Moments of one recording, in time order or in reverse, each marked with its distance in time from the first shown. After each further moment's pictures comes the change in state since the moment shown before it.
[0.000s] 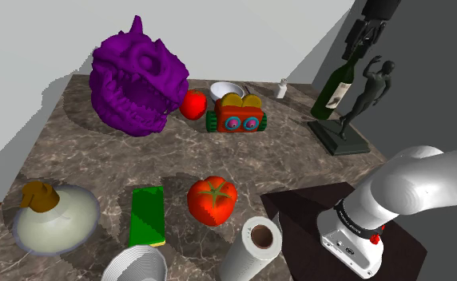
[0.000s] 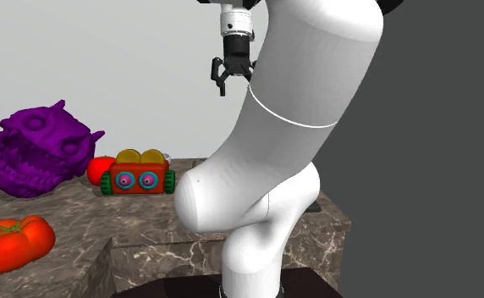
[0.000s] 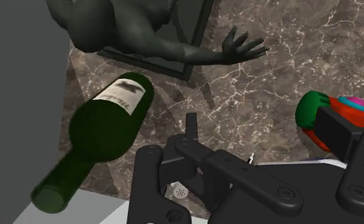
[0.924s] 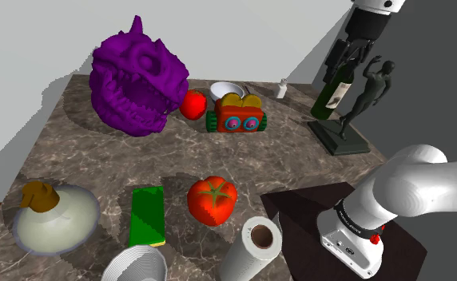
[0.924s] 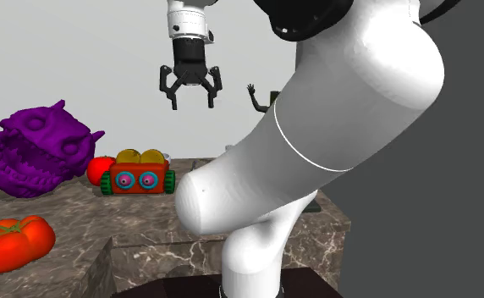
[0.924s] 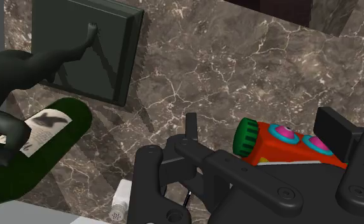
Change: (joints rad) arm 0.059 -0.236 0.259 -0.245 0.137 0.022 0.288
